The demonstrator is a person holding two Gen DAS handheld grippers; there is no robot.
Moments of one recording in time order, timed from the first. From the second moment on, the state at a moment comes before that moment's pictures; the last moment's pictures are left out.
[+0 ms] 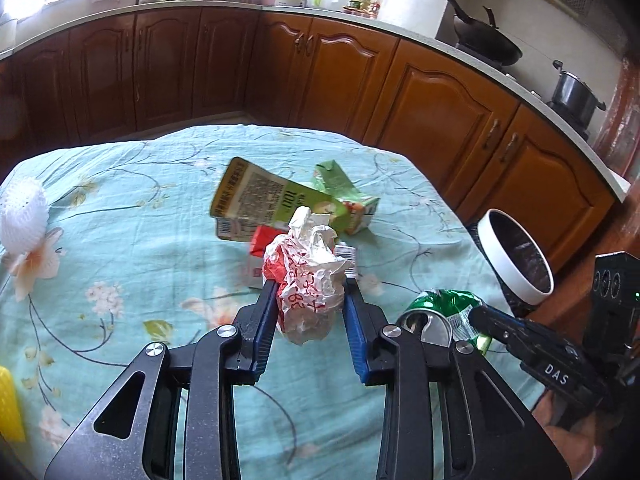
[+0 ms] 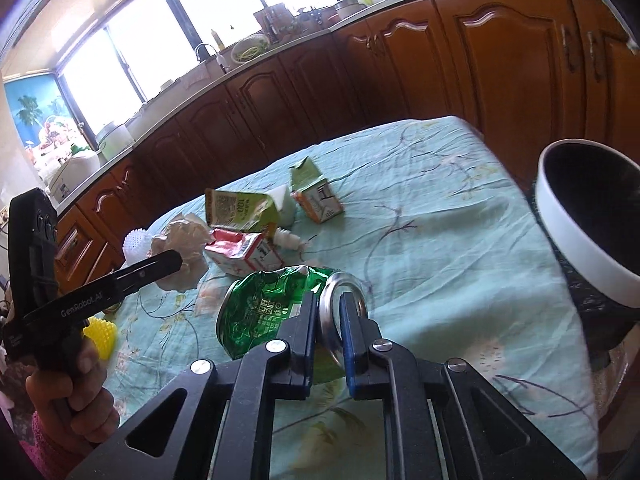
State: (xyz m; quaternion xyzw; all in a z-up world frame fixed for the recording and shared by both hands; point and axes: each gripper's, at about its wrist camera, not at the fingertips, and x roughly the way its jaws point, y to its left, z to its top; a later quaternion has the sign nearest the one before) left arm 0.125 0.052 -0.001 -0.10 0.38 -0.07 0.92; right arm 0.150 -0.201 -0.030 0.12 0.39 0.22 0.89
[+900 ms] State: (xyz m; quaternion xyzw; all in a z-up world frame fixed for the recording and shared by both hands) left arm 0.148 -0.105 0.008 -0.03 0.39 -0.22 0.89; right arm 0.146 -0.359 -0.002 0.17 0.33 0.09 0.93
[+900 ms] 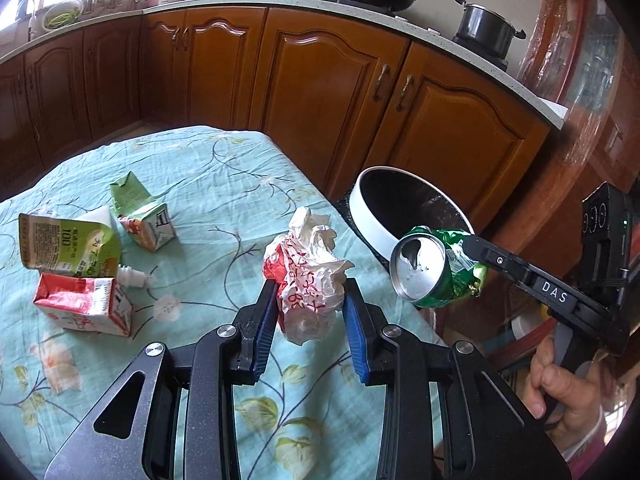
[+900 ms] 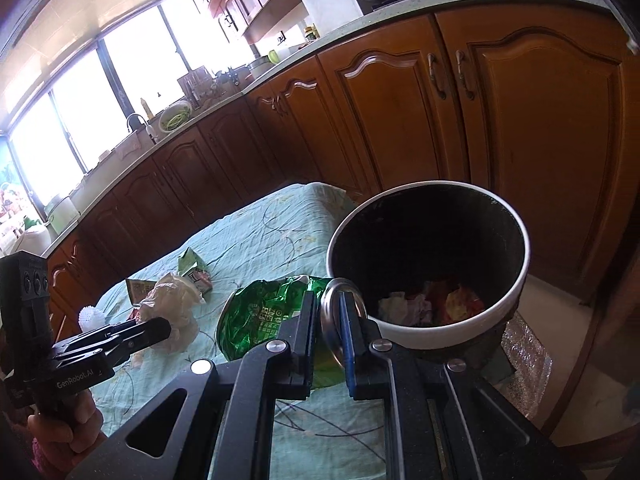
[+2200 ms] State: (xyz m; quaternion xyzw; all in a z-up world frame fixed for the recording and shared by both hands) left arm 0.242 -0.263 0.003 0.05 0.43 -0.30 0.85; right arm 0.214 -0.449 -0.010 0.13 0.35 -0.01 0.93
